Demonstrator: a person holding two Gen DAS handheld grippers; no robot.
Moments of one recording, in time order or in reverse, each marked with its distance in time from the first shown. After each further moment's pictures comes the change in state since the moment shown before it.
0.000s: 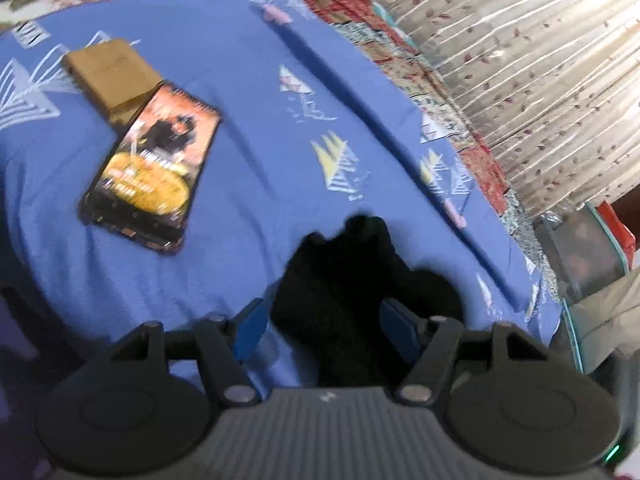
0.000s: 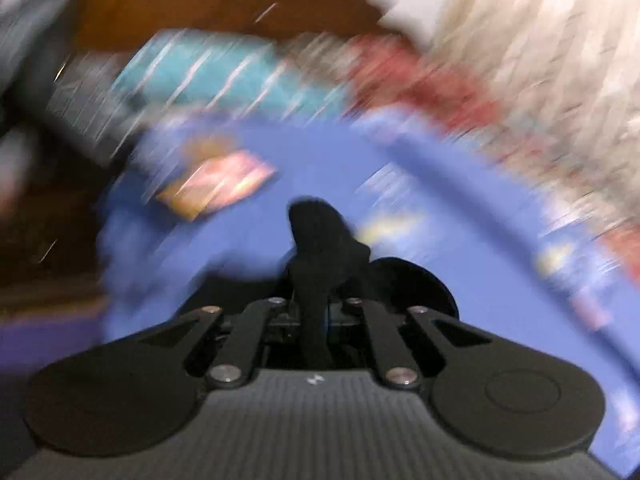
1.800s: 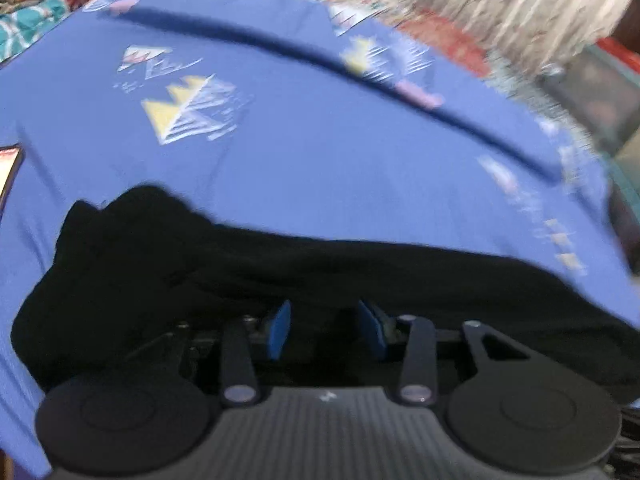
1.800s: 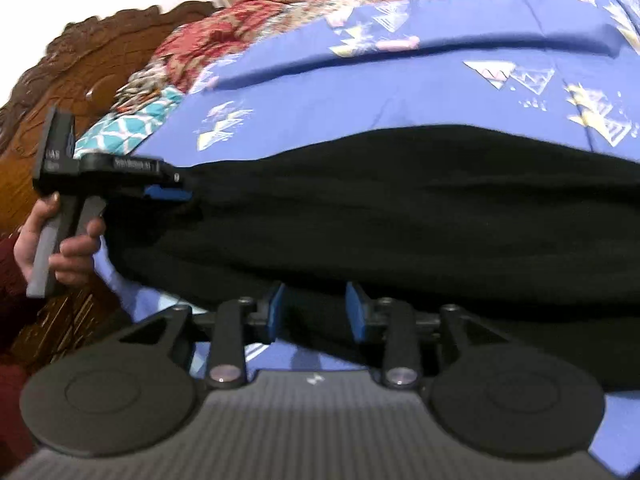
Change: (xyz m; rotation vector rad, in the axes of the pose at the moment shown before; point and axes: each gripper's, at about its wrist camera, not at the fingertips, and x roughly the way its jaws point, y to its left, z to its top) left arm 0.138 -0.134 -0.041 0.407 0.169 0.182; right arm -0.132 -0.050 -0.135 0.899 0.069 -0.103
